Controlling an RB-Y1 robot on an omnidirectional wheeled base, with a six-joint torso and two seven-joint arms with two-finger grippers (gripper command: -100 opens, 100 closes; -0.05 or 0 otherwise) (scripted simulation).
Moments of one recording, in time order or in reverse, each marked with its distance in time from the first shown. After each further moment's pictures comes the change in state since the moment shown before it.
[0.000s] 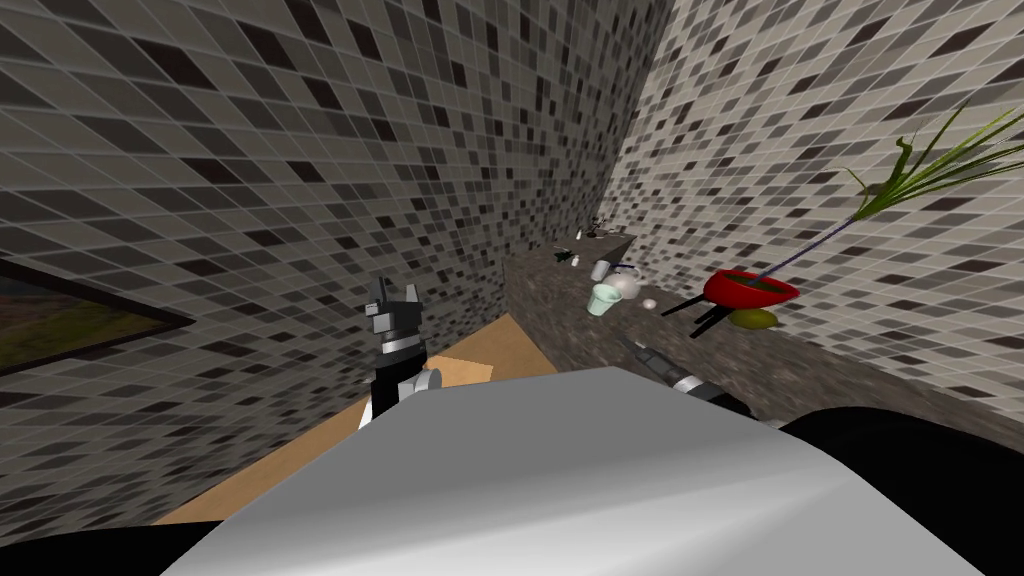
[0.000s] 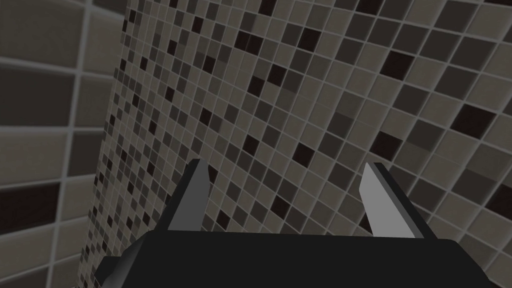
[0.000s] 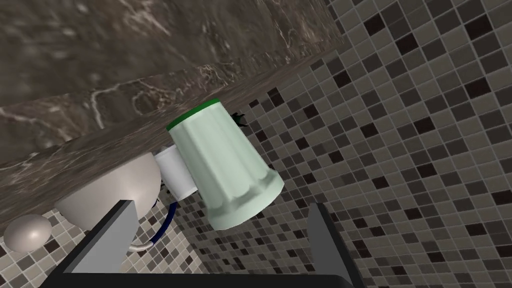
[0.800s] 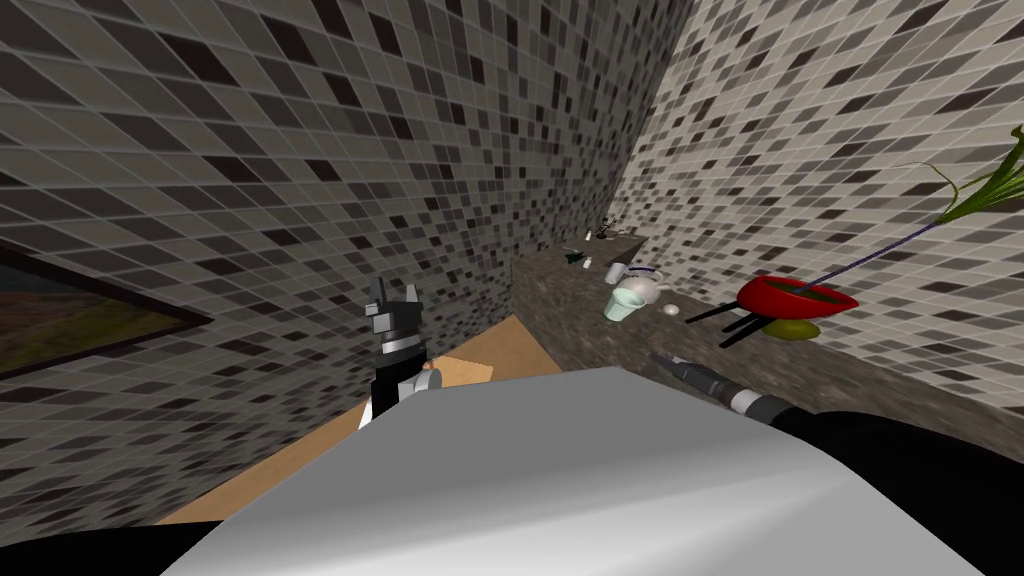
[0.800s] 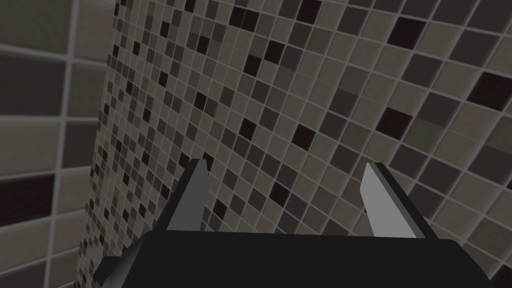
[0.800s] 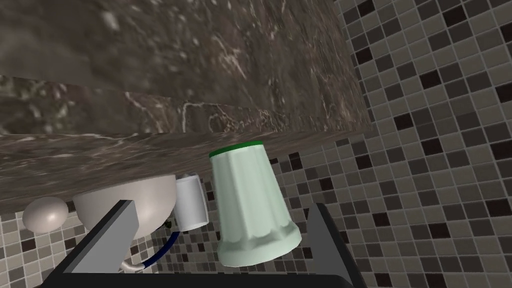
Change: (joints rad) left arm 0.000 0.000 0.000 0.000 0.000 0.000 0.000; right arm 0.127 -0.225 -0.059 0.153 0.024 0.002 0.029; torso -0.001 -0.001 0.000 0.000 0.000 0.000
